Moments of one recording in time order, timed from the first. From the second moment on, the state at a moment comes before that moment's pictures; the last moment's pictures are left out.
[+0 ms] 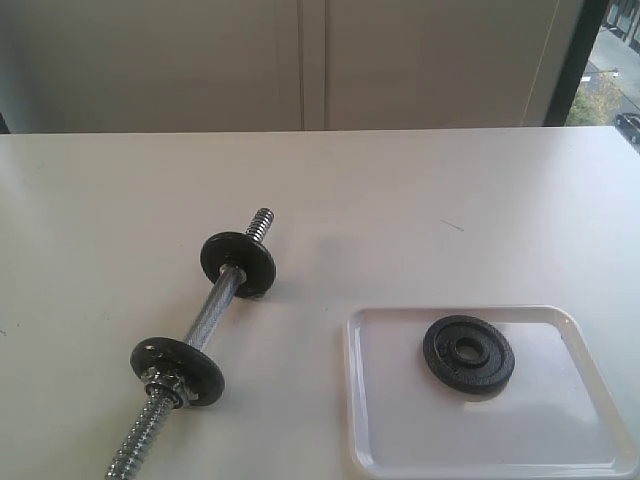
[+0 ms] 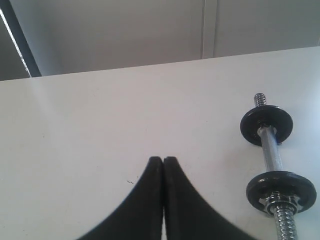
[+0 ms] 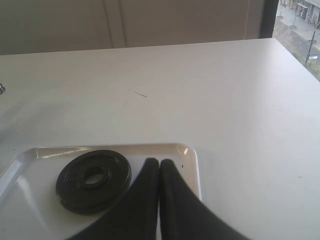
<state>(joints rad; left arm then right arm) -0.03 0.00 -0.52 -0.13 0.85 0.15 0.08 0.01 0.00 0.05 0.33 0.08</state>
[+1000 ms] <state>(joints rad) -0.03 0.00 -0.58 -0.13 0.89 0.15 0.08 0.01 0.00 0.05 0.33 0.08</state>
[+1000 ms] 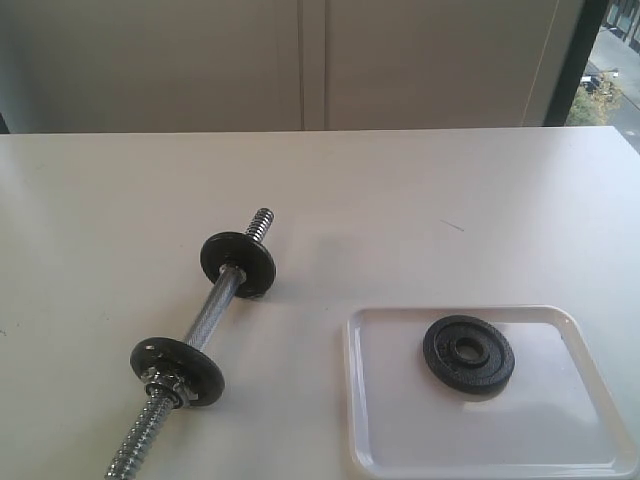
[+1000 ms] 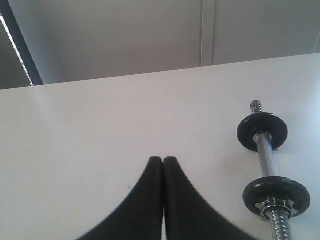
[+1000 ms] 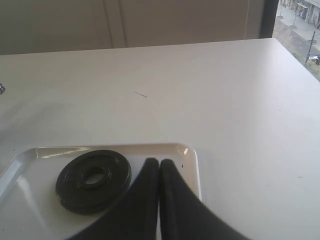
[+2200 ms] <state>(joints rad) -0.03 0.00 -0.61 -0.37 0.82 0.15 0.08 0.01 0.00 0.05 0.33 0.07</state>
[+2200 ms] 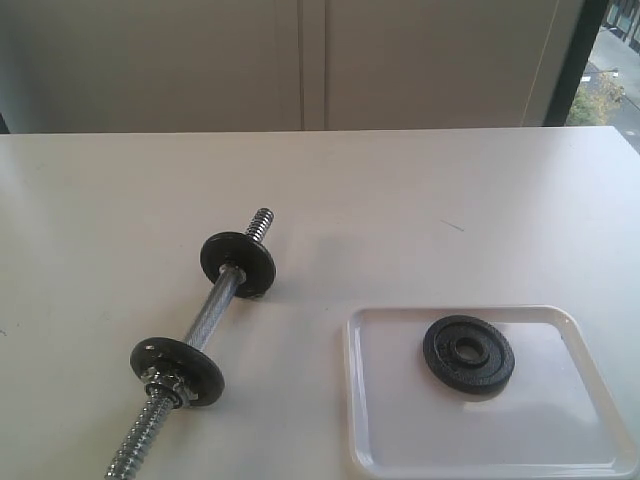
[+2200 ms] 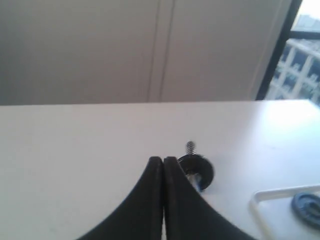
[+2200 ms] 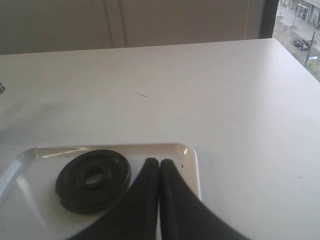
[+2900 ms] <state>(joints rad) -0.03 0.32 -0.86 -0.57 0.87 0.31 0.08 0.01 0.00 0.05 0.33 0.07</state>
